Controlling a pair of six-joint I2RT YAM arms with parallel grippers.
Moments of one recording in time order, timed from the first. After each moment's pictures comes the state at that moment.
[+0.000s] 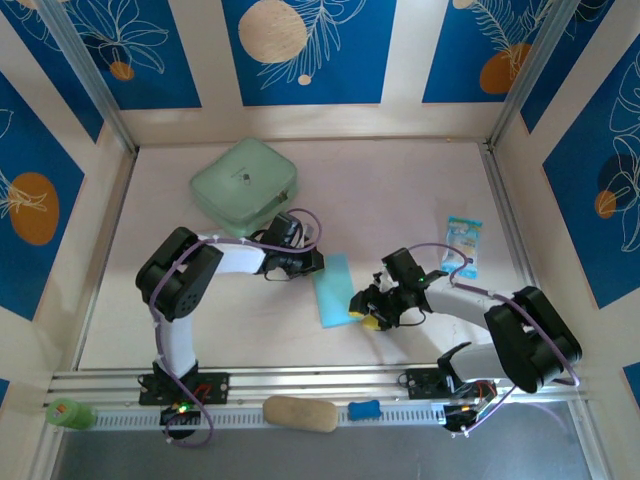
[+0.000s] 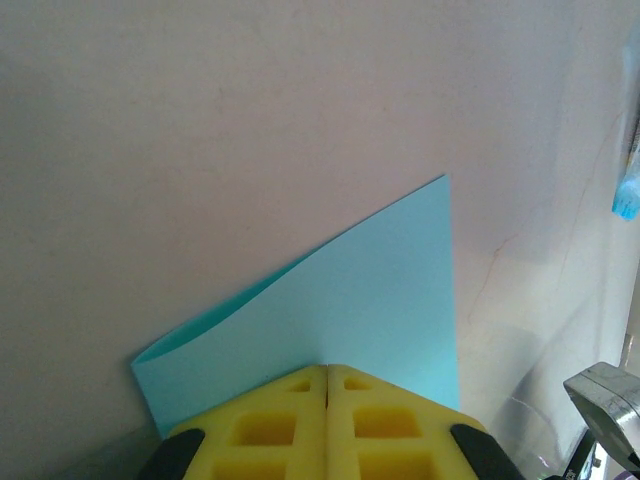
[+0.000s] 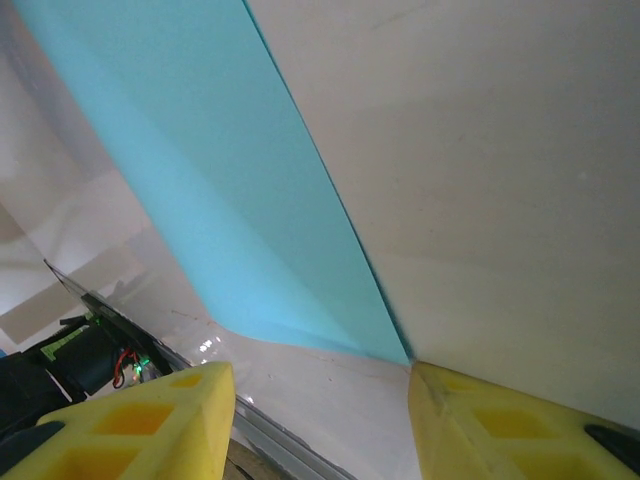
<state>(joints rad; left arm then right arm) -0.62 1.92 0.96 0.07 0.49 -0.82 0.52 1.33 0.46 -0.32 -0.65 0.95</state>
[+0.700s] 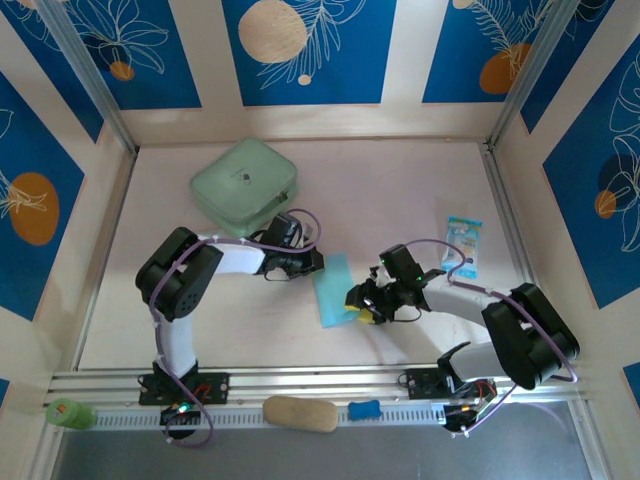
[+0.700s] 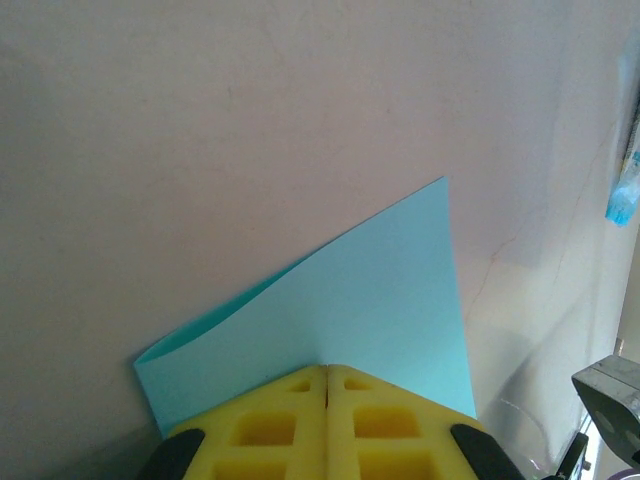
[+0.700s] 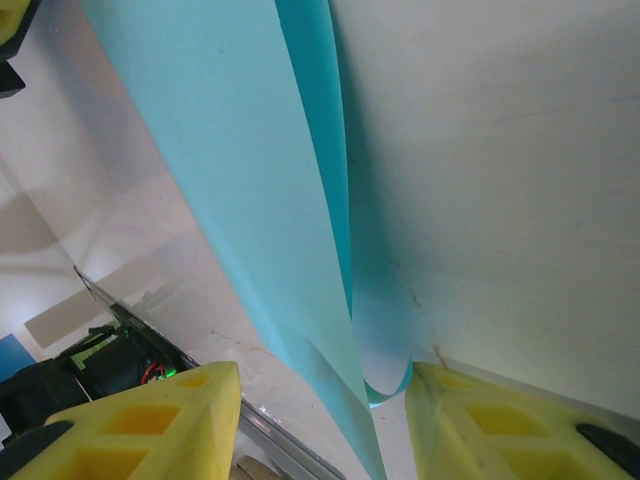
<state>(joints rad) -0.62 1.92 0.95 0.08 0.50 -0.84 0.52 1.34 0.48 -0.24 -0.64 0.98</state>
